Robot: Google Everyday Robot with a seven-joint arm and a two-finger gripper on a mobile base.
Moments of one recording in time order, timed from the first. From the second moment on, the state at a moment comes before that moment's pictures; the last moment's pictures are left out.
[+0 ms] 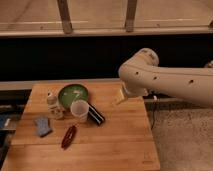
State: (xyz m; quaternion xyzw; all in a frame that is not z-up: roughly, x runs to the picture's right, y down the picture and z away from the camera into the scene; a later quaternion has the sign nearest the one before) arm 0.121 0.043 0.672 -0.15 0.15 0.58 0.79
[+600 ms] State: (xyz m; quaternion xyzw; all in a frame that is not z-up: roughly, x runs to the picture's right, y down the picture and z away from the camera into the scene) arm 0.121 0.041 0.671 -0.14 0.15 0.58 0.78
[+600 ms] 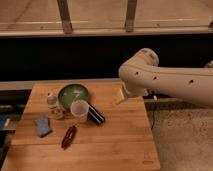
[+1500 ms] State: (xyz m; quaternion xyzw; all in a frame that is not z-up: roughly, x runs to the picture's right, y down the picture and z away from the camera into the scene) arm 0.028 0.054 0.667 -0.22 0.12 0.60 0.76
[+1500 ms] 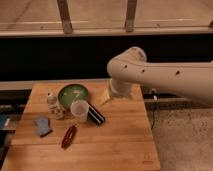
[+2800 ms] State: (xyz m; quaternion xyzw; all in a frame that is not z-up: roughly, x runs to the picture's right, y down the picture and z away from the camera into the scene) arm -0.042 0.087 0.687 -0.27 0.14 0.56 0.78
